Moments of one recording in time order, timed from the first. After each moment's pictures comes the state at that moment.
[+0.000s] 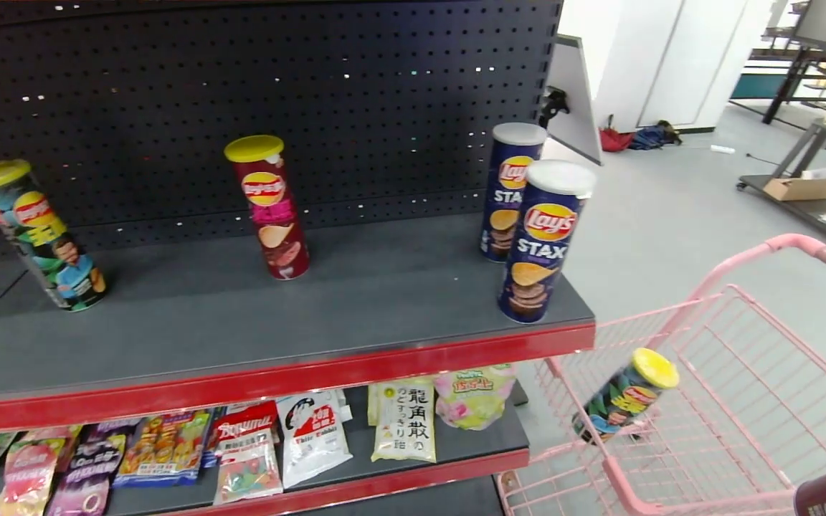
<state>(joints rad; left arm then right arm) 0.00 0.00 0.00 0.00 -0.01 0.01 0.29 0.44 -0.50 0.34 -0.21 -0.06</state>
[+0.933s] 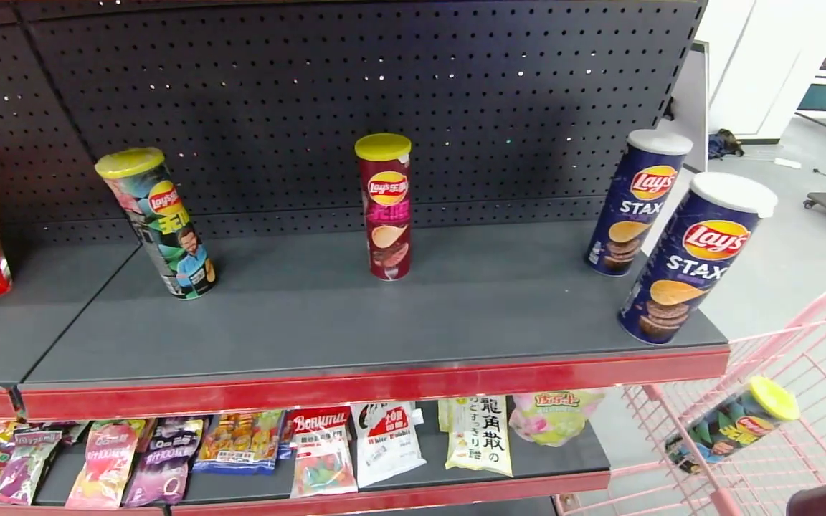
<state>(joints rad) 0.00 0.00 0.00 0.00 -0.02 0.01 0.29 0.32 -0.47 0.34 -0.13 -0.06</state>
